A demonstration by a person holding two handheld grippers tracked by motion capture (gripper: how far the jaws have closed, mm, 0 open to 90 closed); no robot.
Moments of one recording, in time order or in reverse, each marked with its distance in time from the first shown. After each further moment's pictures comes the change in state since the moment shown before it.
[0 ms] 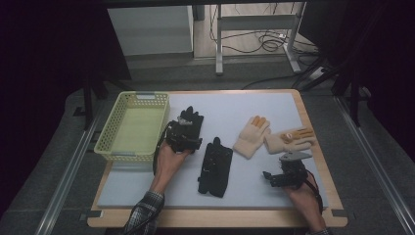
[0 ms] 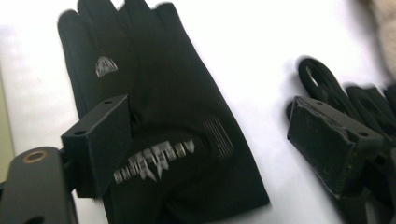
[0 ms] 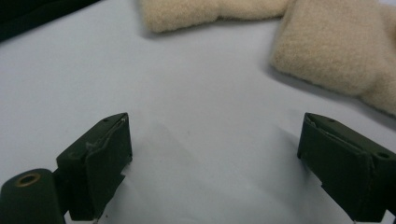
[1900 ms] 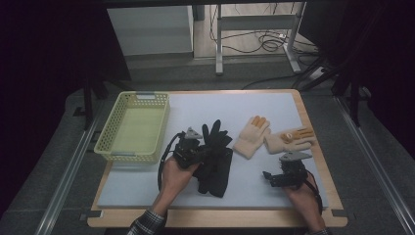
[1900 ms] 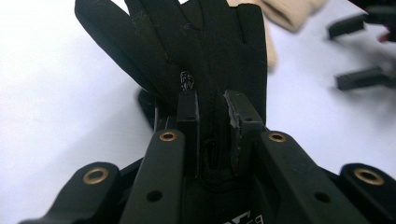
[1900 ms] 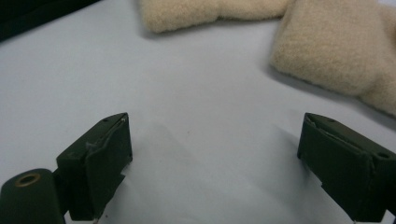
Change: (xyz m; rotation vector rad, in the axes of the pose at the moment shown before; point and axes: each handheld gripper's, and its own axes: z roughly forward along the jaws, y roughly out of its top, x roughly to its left) left arm -0.077 -0.021 -0.065 -0.048 -0.242 0.089; right arm 0.000 0.000 0.000 0.000 -0.001 -0.001
